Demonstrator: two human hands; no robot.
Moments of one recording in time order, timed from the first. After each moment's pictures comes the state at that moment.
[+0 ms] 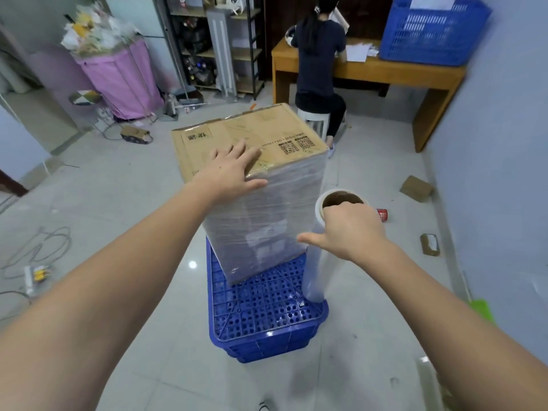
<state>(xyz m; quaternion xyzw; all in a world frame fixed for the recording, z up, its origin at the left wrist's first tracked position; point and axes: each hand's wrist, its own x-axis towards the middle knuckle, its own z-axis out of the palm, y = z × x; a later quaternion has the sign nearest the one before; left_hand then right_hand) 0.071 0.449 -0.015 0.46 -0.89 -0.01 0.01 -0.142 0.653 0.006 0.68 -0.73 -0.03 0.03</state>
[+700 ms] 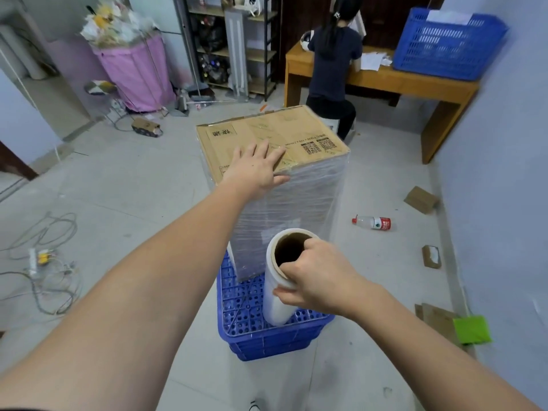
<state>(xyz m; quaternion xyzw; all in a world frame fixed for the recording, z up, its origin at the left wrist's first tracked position) 0.037 0.459 -0.020 0.49 -0.87 0.02 0.00 -0.084 0.696 -0.009 0.87 -0.49 0.00 0.03</state>
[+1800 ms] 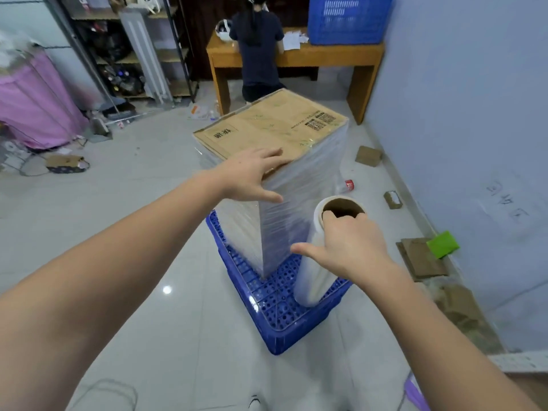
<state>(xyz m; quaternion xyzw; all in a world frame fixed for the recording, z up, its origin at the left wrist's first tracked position) 0.142 0.430 0.010 0.15 -0.99 -0.07 -0.02 0.054 0.684 0.009 0.52 -0.85 0.00 0.01</state>
